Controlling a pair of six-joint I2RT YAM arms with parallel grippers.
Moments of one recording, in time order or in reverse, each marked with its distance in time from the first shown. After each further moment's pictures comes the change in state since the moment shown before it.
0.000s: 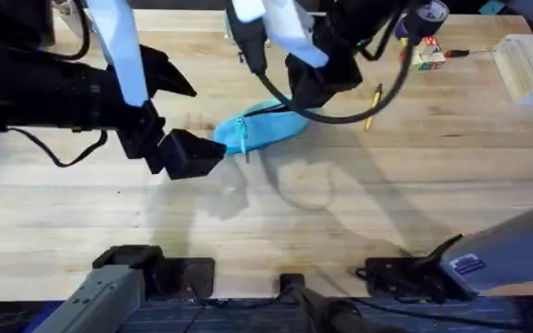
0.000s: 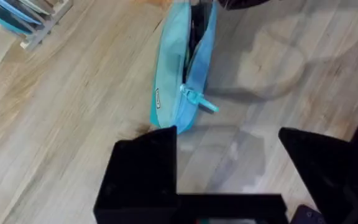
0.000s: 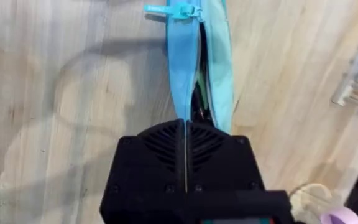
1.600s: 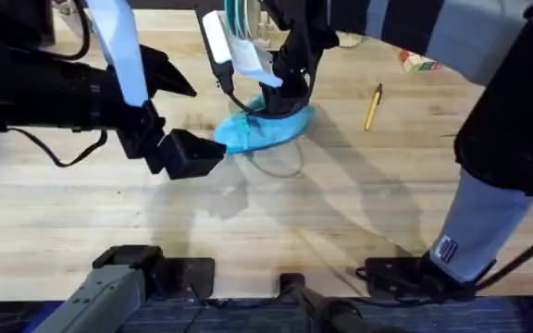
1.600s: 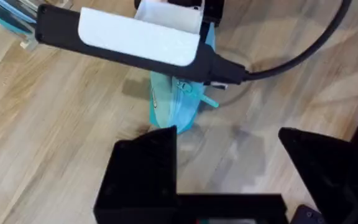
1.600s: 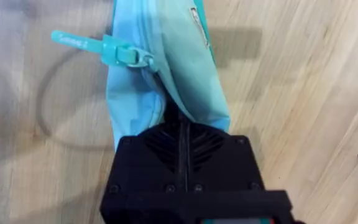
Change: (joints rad) left arm 0.000 0.000 0.000 0.000 0.000 0.000; right arm -0.005 0.331 0.013 0.248 -0.019 -0.027
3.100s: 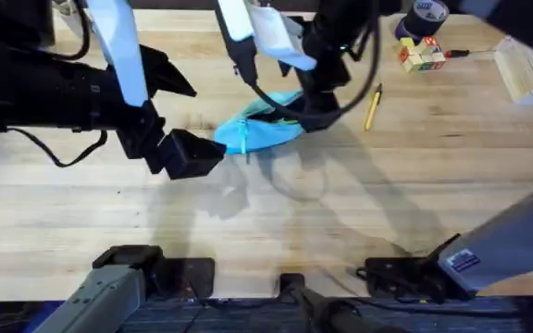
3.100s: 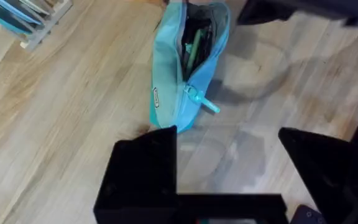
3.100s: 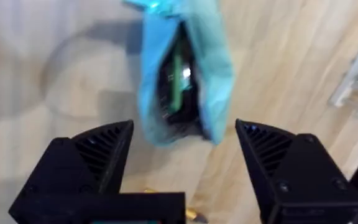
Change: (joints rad) left arm 0.000 0.000 0.000 0.000 0.000 0.000; right arm -0.001 -0.259 -0.004 -0.207 0.074 -0.006
